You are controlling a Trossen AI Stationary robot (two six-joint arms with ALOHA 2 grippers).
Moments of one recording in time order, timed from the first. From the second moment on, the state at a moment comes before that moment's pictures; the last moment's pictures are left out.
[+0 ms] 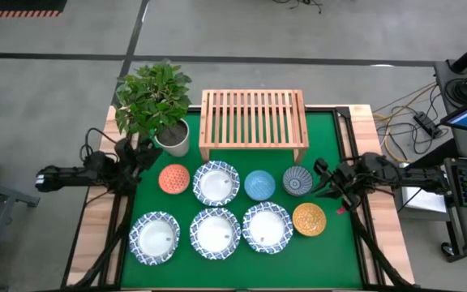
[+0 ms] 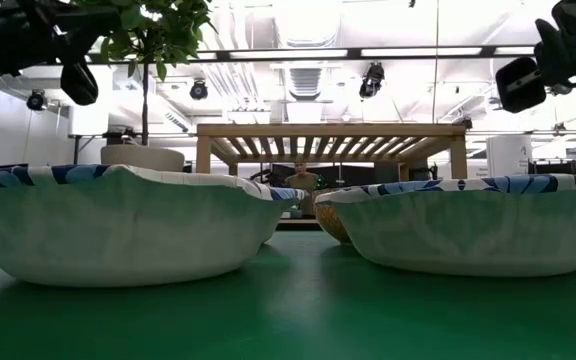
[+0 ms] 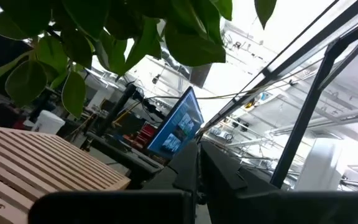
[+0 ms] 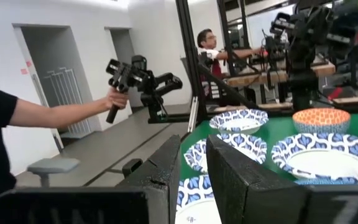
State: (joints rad) left arm 0.01 0.01 0.01 0.51 -0.20 -0.48; right arm -0.06 0.06 0.01 0.19 -0.55 0.28
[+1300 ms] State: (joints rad) left arm -0.22 0.81 0.73 -0.28 -0.09 -0.65; right arm -0.06 0.40 0.33 0.05 0.08 -0.01
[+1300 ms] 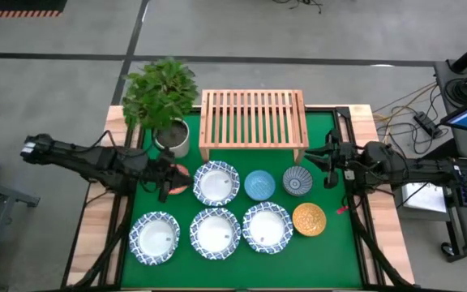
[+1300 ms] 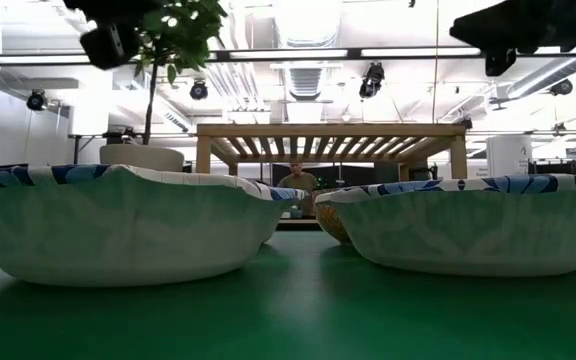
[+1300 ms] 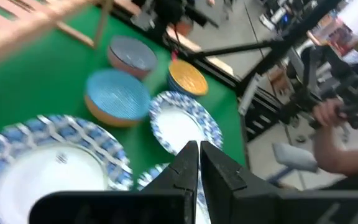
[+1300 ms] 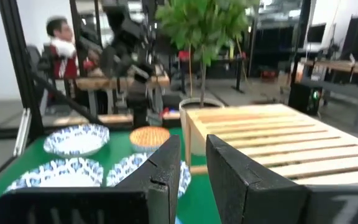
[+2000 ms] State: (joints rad) left arm -0.52 1.26 0.92 -0.38 -0.09 -0.98; right arm -0.06 0.48 0.35 0.03 0.08 -0.01
